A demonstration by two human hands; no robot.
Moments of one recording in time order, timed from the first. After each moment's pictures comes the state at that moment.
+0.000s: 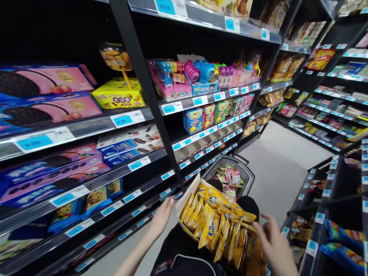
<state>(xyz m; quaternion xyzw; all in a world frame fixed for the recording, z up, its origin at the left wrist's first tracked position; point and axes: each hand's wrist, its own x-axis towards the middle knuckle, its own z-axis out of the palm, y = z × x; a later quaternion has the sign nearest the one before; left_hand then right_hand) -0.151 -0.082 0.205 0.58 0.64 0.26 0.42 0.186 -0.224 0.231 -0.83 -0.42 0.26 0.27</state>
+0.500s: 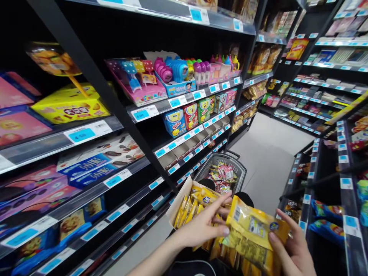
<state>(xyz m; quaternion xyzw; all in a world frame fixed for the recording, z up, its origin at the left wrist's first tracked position) -0.003 -0.096 0.299 0.66 0.19 0.15 0.71 0.196 -0.257 0.270 -0.69 -0.31 0.32 0.57</state>
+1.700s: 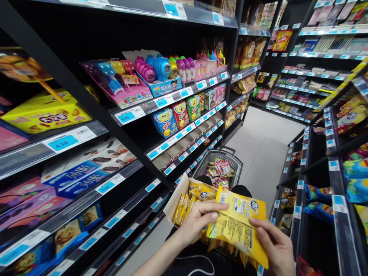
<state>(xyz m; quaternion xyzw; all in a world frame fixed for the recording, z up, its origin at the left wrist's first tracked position) 0.001 -0.107 0.307 0.57 0.26 0.22 0.75 0.163 -0.257 0.274 -0.64 -0.24 0.31 0.66</state>
